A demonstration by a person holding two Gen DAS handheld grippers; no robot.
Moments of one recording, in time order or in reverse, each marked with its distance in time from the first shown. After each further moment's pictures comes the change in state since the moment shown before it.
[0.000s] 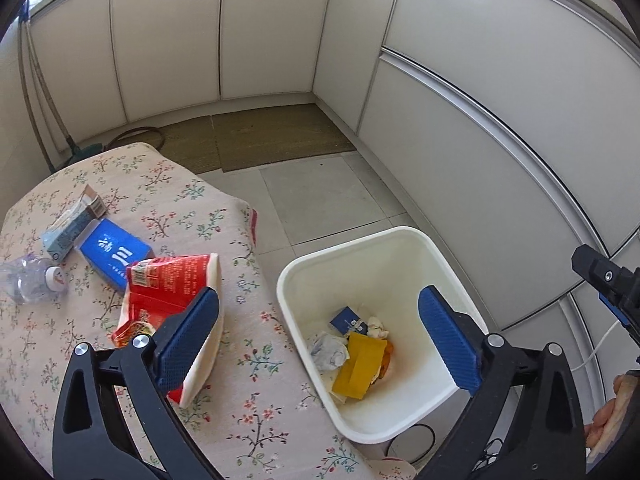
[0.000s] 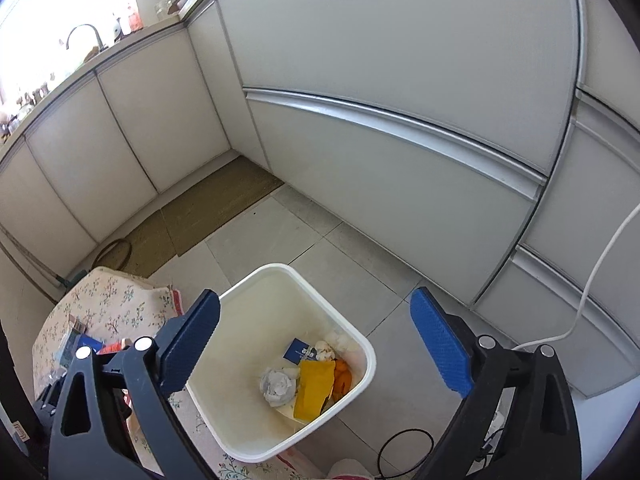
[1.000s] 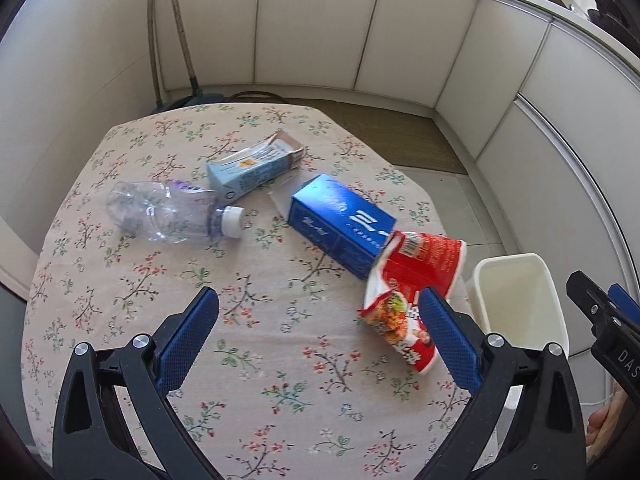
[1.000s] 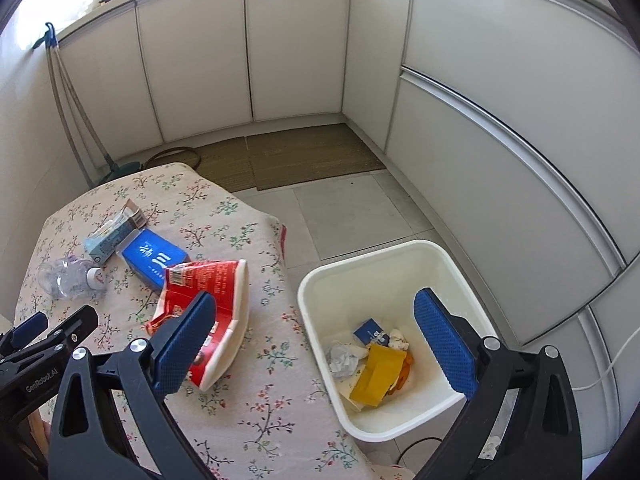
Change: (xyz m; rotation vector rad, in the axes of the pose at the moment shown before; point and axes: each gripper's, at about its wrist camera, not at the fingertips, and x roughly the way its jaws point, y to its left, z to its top) left arm -0.058 0.195 -0.043 -0.276 0.012 0.216; right arm -0.002 0.197 -0.069 -0.406 0.042 0.113
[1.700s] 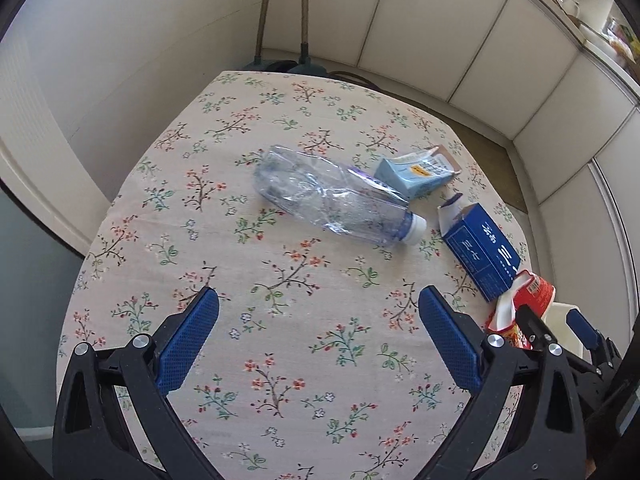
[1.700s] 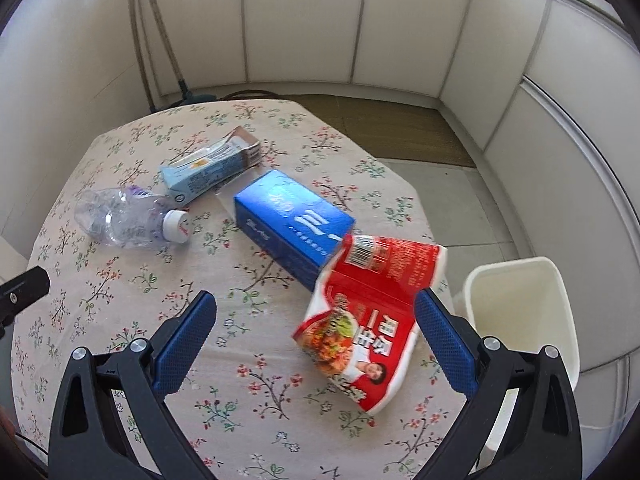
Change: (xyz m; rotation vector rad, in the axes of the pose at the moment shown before) left arm -0.014 0.154 0.006 -0.265 0.071 0.109; right arm 0.052 0.164 -0.015 -0.271 0.114 0.146
